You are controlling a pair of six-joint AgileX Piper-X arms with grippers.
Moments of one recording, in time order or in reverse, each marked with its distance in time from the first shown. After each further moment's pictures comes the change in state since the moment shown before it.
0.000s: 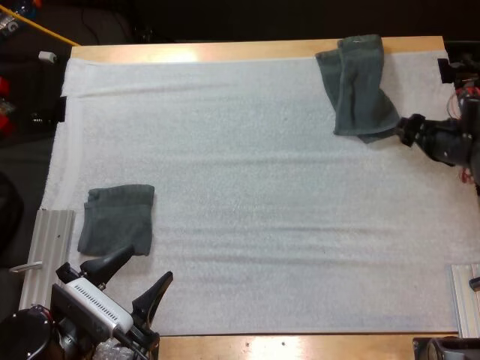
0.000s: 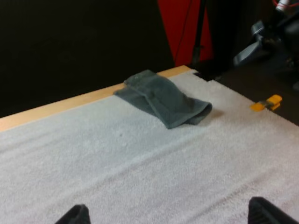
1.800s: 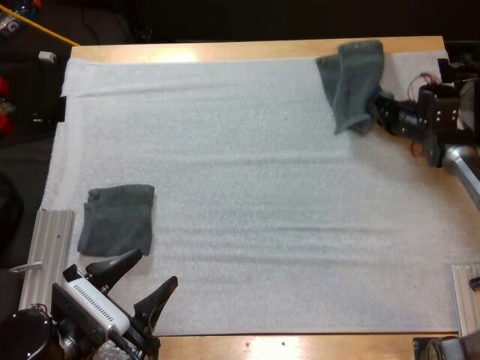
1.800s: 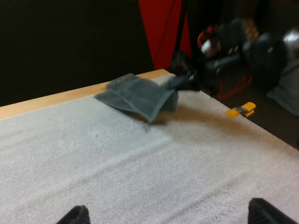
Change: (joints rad) left arm 0.000 0.000 0.000 0.000 0.067 -0.056; right arm 0.066 0.316 0.004 -0.557 -0.138 0.171
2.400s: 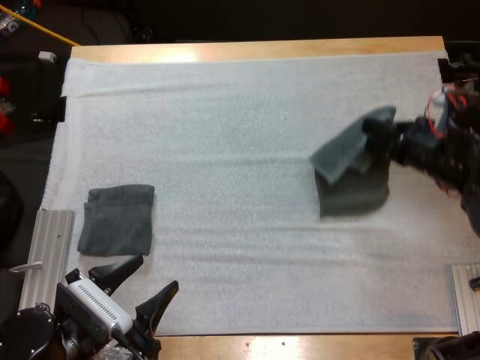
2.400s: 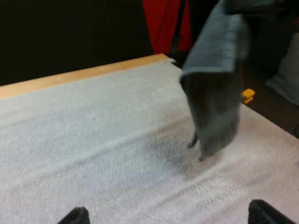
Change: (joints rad) left arm 0.000 0.000 0.000 0.063 0.000 0.002; right arm 0.228 -0.656 0.000 0.511 0.031 -0.193
